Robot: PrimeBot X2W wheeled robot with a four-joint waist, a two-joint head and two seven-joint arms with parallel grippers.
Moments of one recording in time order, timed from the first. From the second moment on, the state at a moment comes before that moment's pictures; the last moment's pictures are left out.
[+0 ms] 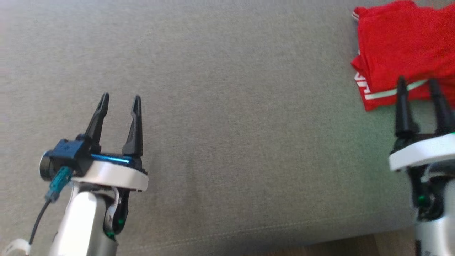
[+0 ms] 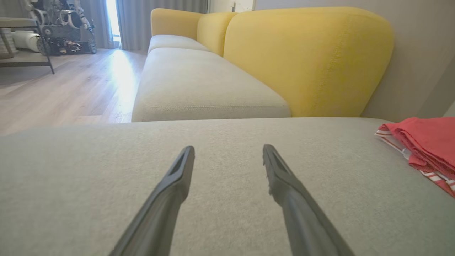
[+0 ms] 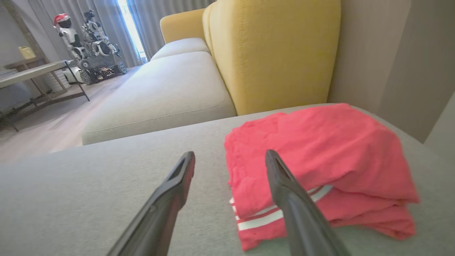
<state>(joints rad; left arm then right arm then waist) -0.21 0.14 -0.19 0.12 -0.23 -0.01 -0.26 -0.19 -0.11 -0.12 -0.05 0.28 0.13 0.14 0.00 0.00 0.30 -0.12</state>
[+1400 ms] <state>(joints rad) 0.04 0.18 -0.19 0.17 -0.26 0.03 -0.22 0.07 -0.05 0.00 0.01 0.15 0.13 0.04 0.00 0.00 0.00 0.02</state>
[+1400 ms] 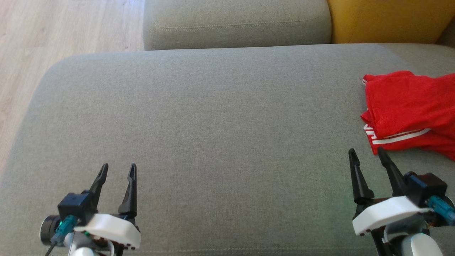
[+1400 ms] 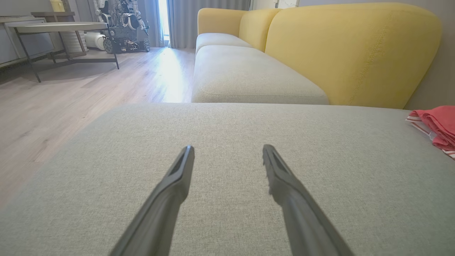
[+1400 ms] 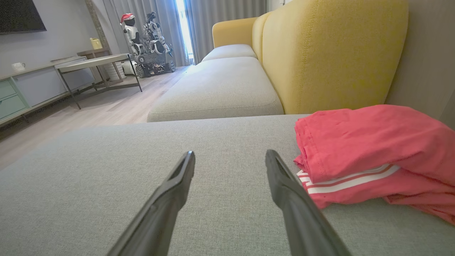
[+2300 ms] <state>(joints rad) 0.04 0.19 -0.20 0.16 -0.29 0.04 -0.20 0.07 -0.05 0.00 -0.02 0.15 0.13 0.05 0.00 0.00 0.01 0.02</state>
